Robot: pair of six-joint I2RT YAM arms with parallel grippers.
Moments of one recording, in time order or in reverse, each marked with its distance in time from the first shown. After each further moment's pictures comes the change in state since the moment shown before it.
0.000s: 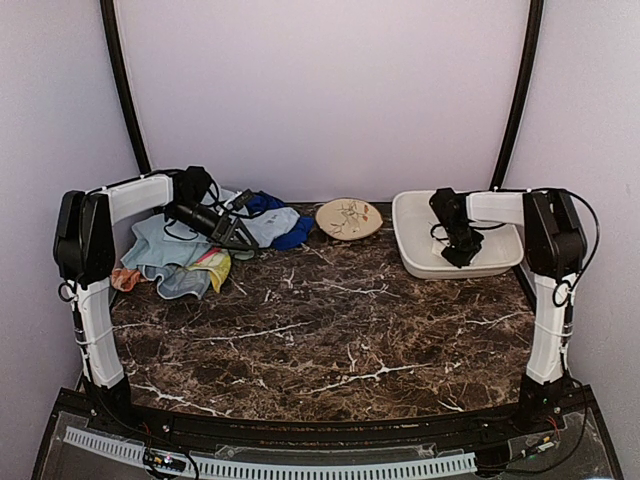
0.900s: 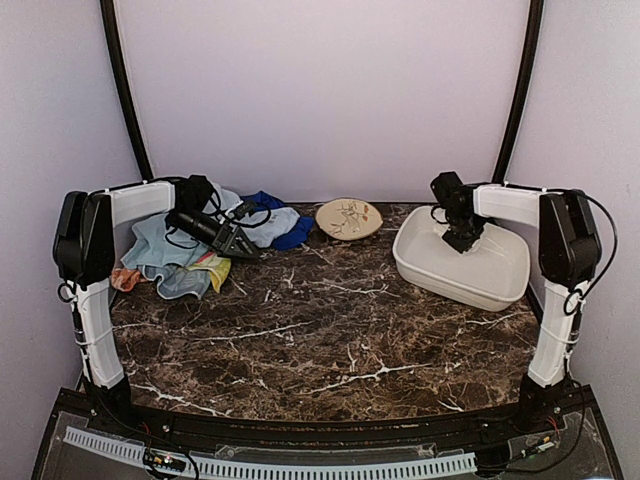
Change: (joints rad) left arm -0.009 -0.009 -0.076 0.027 0.024 0.004; right arm 0.031 -0.126 -0.021 0.064 0.064 0.005
